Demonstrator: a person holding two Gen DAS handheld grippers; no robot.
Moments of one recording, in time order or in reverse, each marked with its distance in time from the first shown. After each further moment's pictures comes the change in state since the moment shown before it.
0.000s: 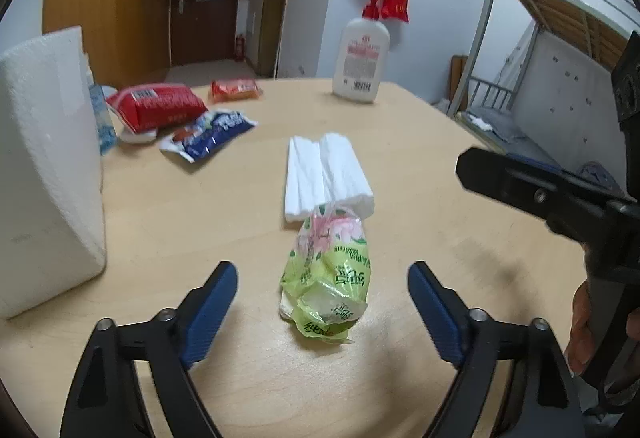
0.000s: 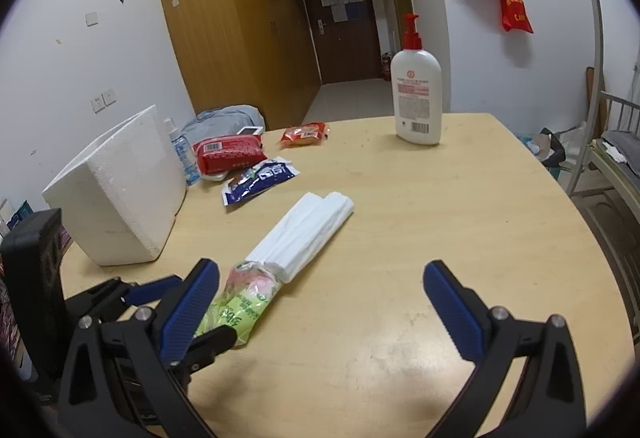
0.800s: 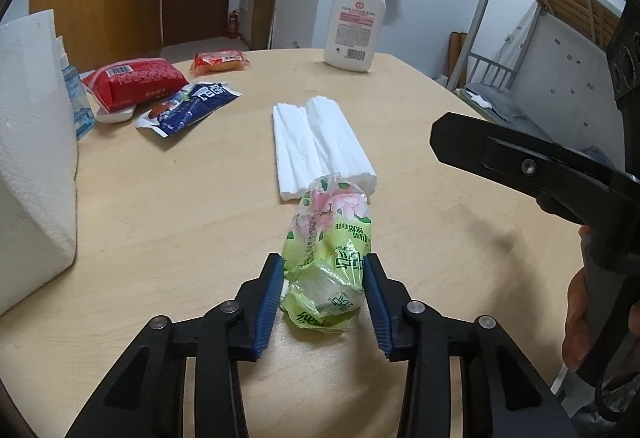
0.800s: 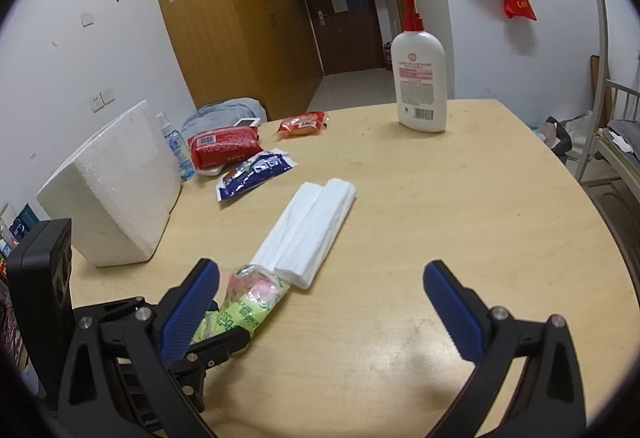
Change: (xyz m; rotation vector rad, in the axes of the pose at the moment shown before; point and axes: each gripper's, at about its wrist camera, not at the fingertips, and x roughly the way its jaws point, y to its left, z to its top) left arm 0.023 -0.008 -0.001 0.010 0.088 -0.014; right arm 0.018 -0.007 0.000 0.023 0.037 0.019
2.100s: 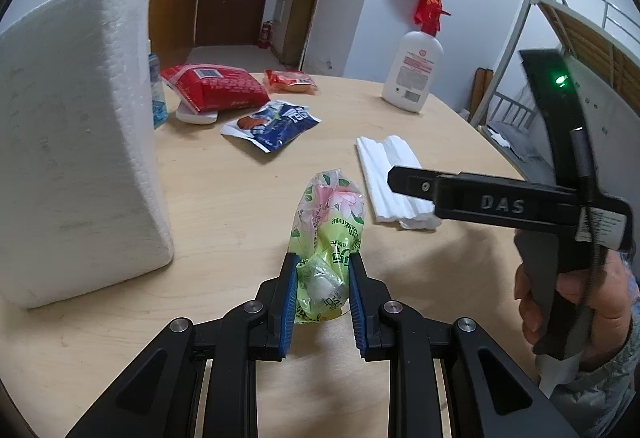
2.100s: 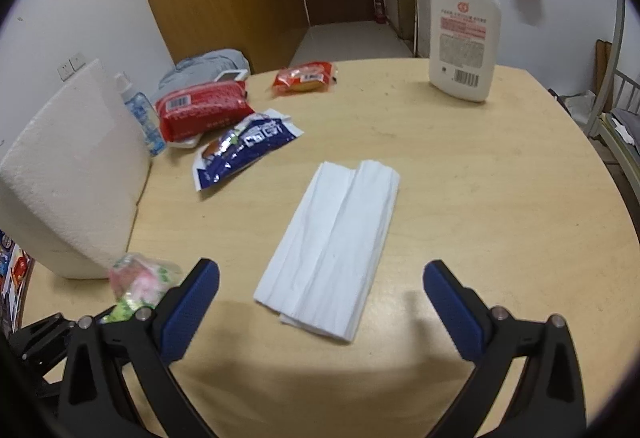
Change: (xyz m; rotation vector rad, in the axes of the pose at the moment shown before) left arm -0.042 0.071 -0.001 -0.125 -0.080 0.032; right arm 0.086 0.032 0.028 0.000 0.208 -0.077
